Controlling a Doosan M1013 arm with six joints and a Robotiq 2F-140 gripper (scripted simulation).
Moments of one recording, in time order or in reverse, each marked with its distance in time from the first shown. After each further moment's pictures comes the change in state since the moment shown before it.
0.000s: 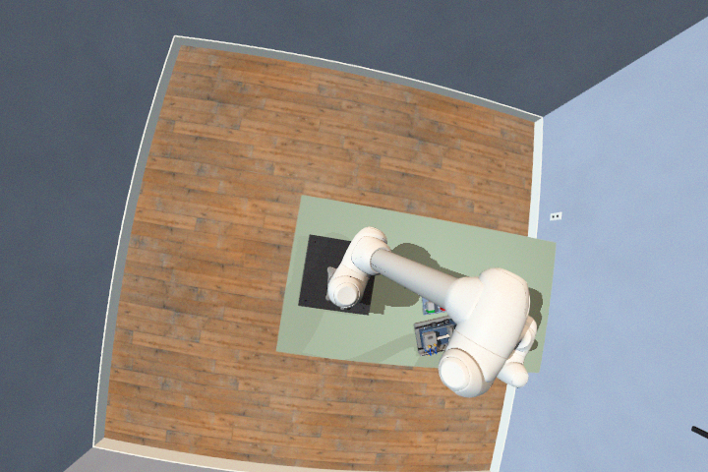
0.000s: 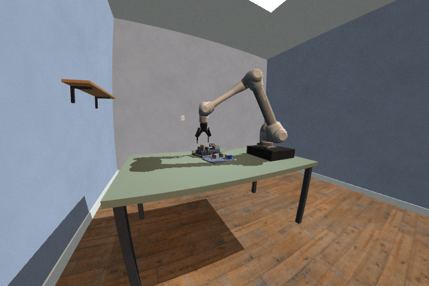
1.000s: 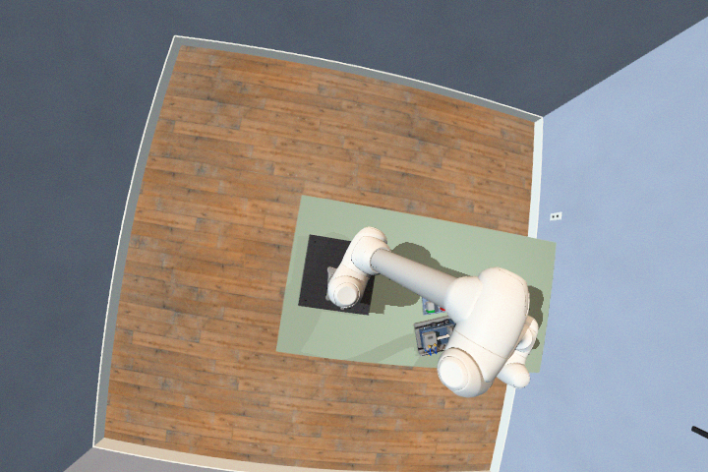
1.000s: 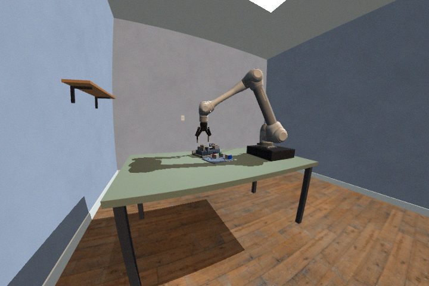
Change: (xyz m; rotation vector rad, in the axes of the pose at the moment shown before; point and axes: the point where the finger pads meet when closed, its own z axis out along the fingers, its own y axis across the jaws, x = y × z) arm 0.000 0.000 -0.007 0.000 0.000 0.000
